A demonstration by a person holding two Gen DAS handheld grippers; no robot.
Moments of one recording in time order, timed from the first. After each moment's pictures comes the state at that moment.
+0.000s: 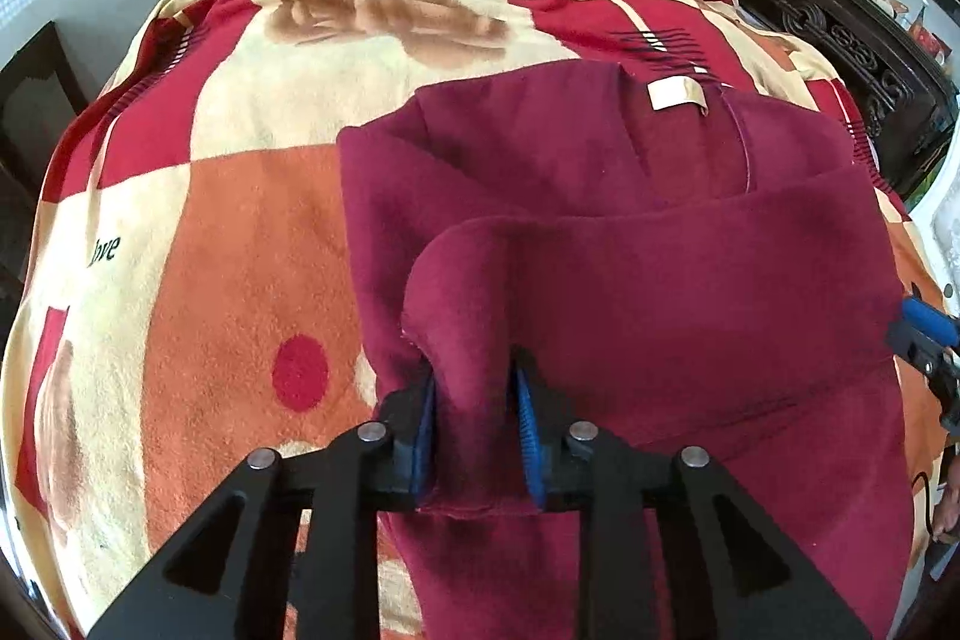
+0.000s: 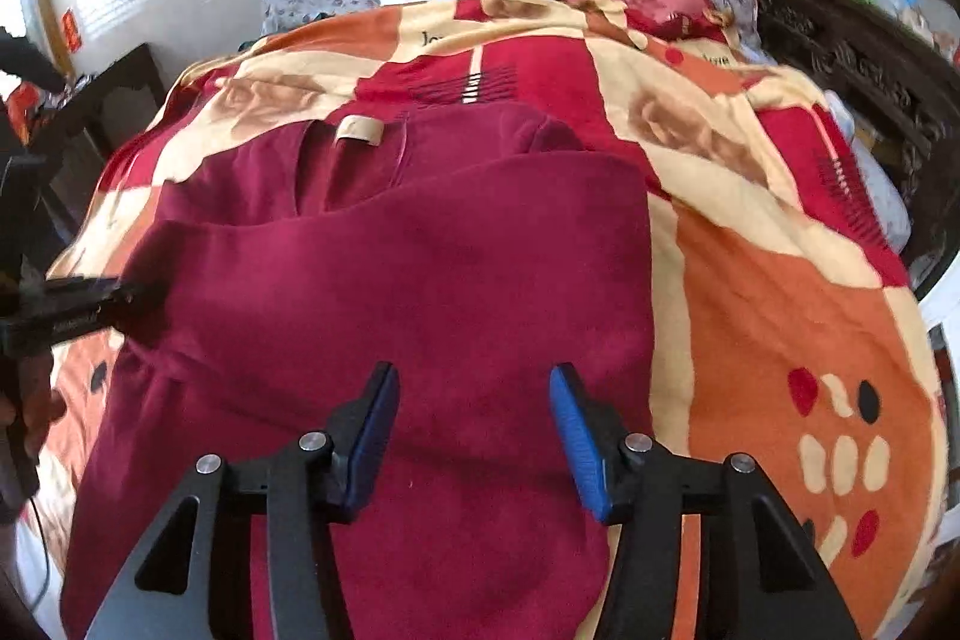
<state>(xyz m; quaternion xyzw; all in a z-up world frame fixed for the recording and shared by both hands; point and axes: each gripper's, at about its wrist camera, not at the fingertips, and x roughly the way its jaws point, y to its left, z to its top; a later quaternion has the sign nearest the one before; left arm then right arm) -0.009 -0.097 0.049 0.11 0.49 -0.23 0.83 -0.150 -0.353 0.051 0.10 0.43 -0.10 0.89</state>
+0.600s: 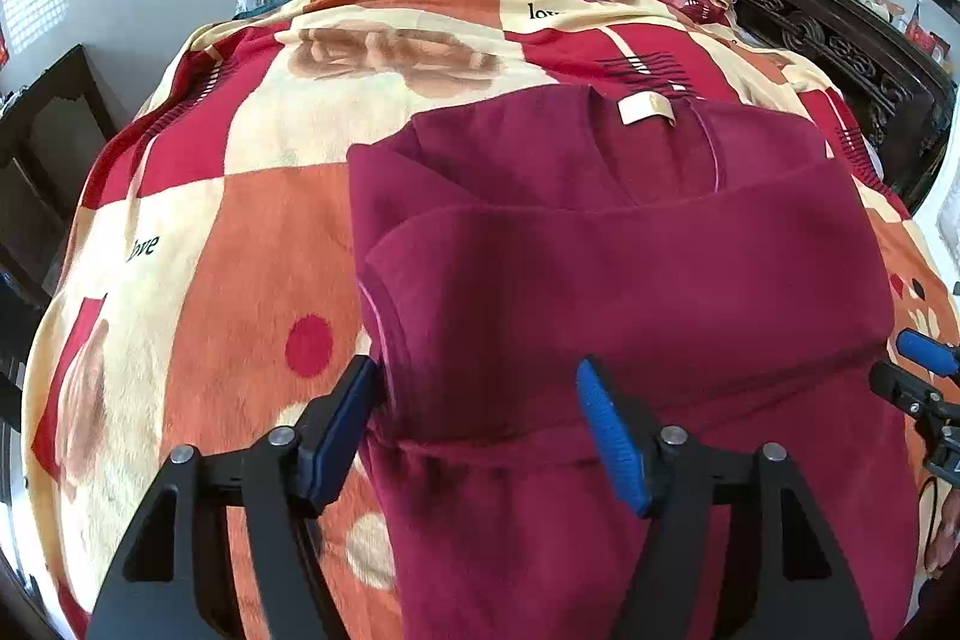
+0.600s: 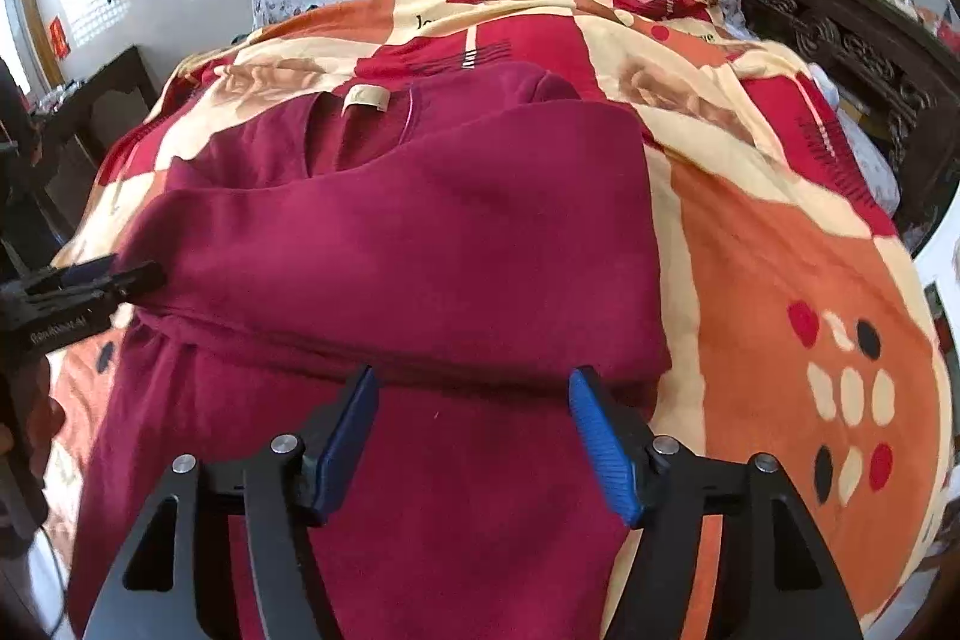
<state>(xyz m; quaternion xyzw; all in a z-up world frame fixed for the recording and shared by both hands) -0.050 -0.098 0.065 0.12 0.45 -0.21 0.86 -0.173 -0.338 0.045 0.13 0.44 -0.11 0.88</state>
